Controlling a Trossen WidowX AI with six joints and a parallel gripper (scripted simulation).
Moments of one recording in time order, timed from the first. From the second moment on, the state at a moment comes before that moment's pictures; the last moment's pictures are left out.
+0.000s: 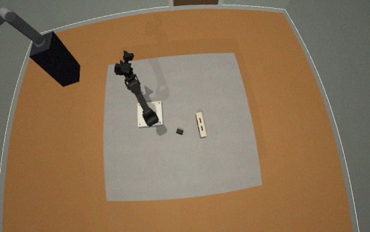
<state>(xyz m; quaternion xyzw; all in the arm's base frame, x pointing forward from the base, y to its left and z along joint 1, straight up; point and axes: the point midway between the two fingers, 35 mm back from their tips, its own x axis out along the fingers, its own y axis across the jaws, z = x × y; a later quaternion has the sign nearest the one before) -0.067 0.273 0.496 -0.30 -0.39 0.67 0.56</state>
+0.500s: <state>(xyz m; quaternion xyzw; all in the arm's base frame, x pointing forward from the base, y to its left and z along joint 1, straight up) -0.019 0.297 0.464 -0.35 -0.31 0.64 0.61</state>
